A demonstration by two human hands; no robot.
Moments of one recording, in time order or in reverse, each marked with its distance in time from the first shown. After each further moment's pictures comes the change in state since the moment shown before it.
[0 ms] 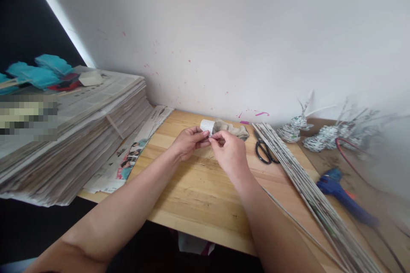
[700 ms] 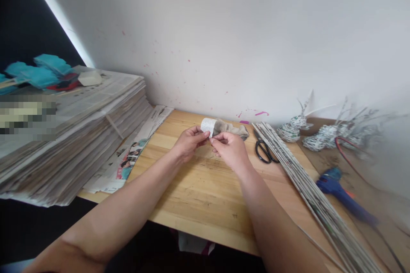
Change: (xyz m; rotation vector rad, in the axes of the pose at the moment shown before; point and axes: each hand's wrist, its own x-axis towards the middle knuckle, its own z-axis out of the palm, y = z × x) left_hand 0.002 -0.009 0.000 0.069 0.024 0.103; right_hand 0.008 0.013 0.001 0.403 -0.221 0.393
